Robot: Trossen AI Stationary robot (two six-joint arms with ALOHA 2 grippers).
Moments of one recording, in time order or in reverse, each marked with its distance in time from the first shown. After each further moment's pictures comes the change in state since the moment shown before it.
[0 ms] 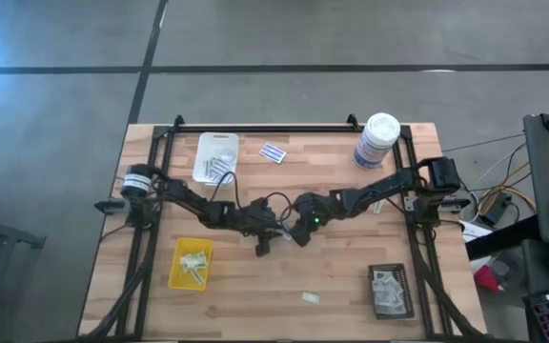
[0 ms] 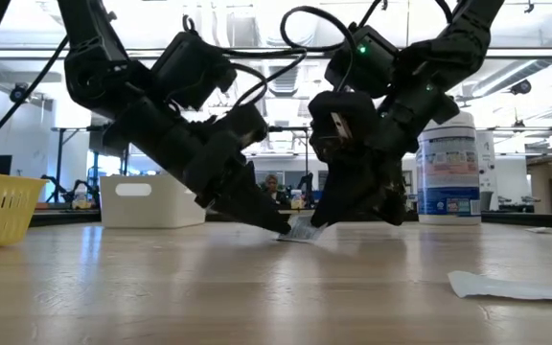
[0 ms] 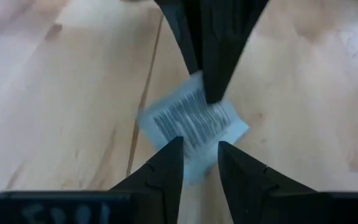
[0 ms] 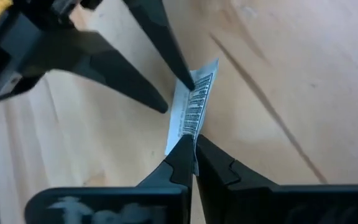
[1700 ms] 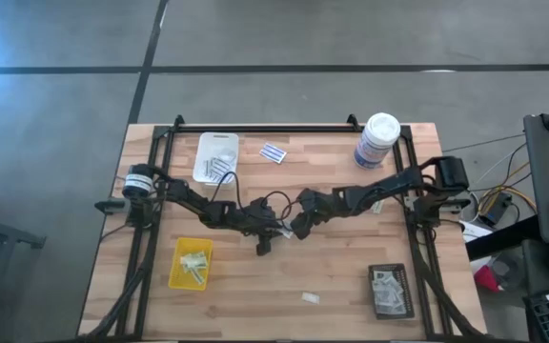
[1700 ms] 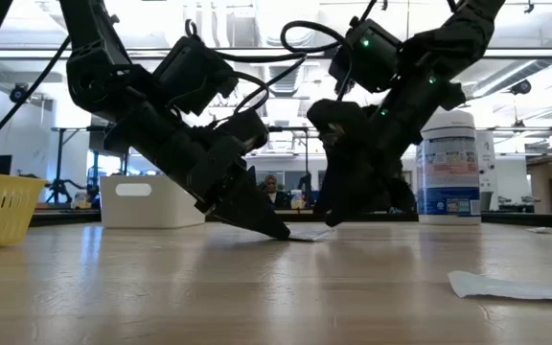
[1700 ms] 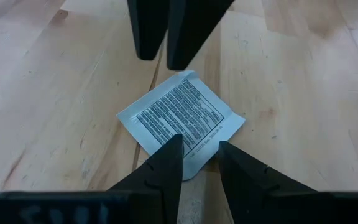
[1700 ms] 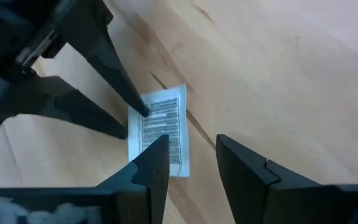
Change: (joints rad) left arm 0.000 0.030 0.003 -0.024 -0.002 -0.039; right arm -0.004 -0.060 0.000 -0.109 0.194 0.047
